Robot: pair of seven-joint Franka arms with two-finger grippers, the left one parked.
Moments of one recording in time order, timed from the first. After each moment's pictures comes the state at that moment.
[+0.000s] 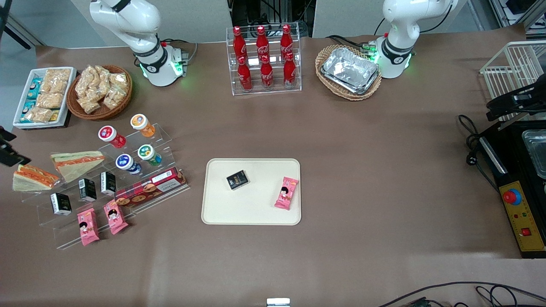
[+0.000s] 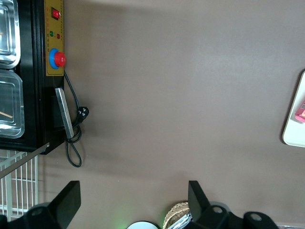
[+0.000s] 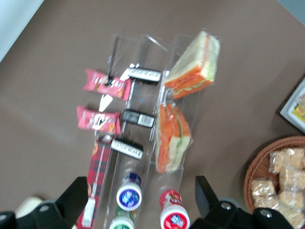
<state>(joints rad) -0.27 0.02 0.00 -1.69 -0.04 1.74 0.68</state>
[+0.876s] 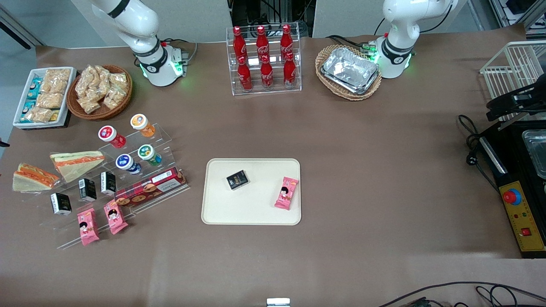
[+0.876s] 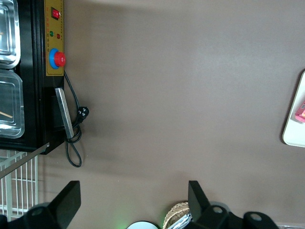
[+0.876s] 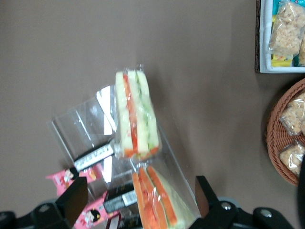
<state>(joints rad) -0.47 0.20 0.00 -1.65 -0.04 1.84 1.12</state>
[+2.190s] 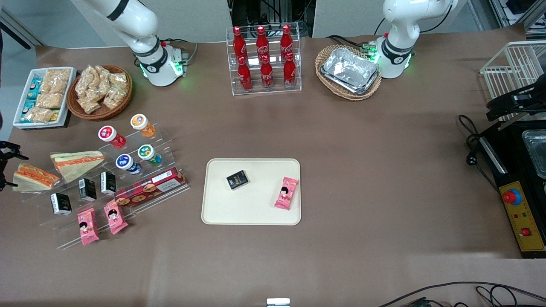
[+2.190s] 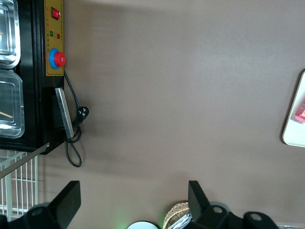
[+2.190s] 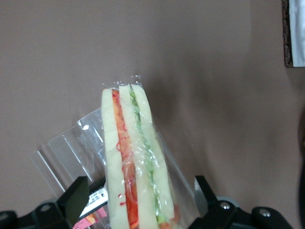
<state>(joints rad) -0.52 0.29 0.00 -1.79 -0.04 2.09 1.18</state>
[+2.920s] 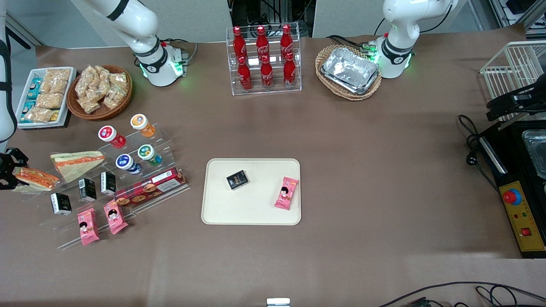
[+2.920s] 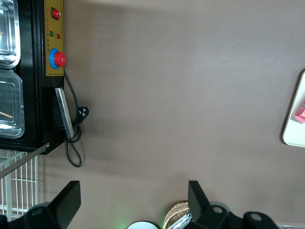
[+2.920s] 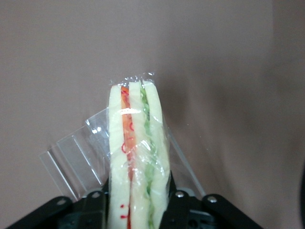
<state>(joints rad) -0.52 0.29 0.01 -1.85 -0.03 2.22 1.18</state>
